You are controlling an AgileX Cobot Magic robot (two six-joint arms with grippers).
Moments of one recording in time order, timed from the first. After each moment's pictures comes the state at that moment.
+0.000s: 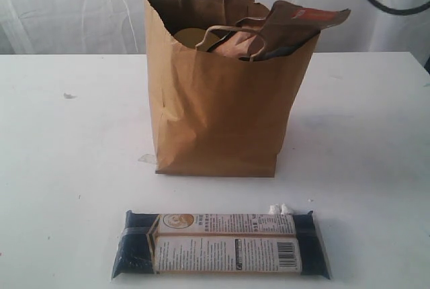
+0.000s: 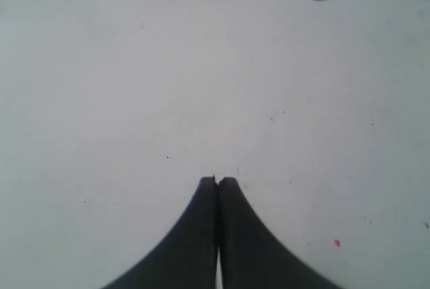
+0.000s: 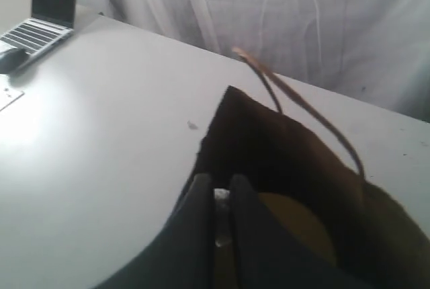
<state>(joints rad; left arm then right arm) 0.17 0.00 0.03 0.08 0.43 -0.03 0.45 1.63 -1.59 0.68 0.60 -0.53</state>
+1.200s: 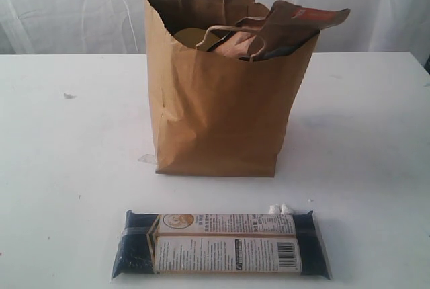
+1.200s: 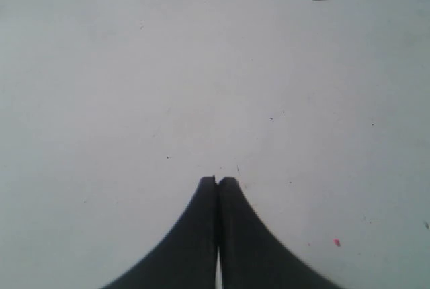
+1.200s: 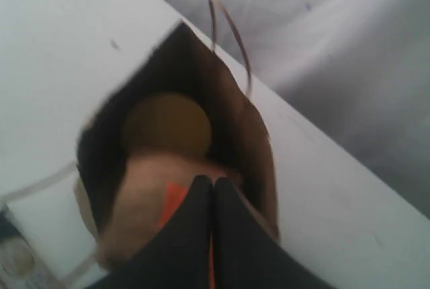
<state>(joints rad) 0.17 0.00 0.03 0.08 0.43 -0.03 0.45 1.34 -1.60 0.19 0.91 -0.42</state>
